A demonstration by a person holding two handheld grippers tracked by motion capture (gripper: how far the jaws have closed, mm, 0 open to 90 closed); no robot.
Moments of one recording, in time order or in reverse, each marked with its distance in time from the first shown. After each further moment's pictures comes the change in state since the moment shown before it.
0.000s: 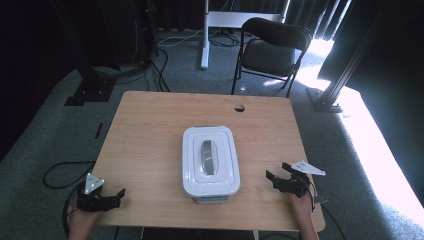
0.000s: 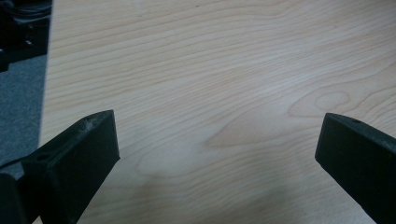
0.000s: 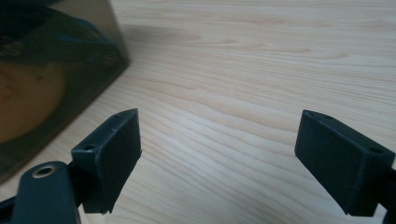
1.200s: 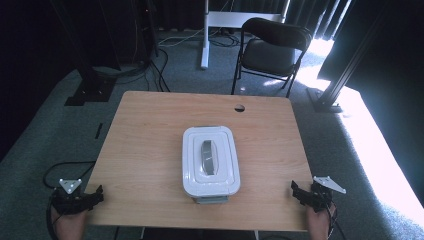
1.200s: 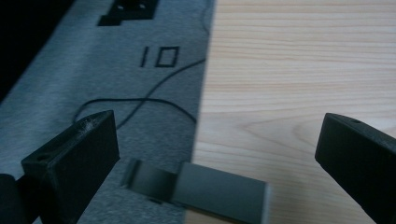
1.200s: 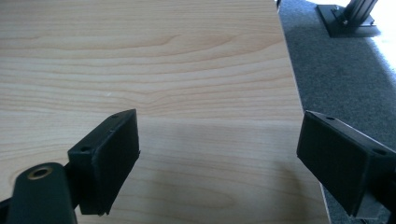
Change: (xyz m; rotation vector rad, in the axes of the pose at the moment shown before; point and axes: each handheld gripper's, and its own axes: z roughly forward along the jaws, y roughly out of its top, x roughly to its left) left arm 0.034 -0.019 -0.012 0.032 0.367 -0.249; right arm -0.024 -0.038 -0.051 0.095 -0.422 0.165
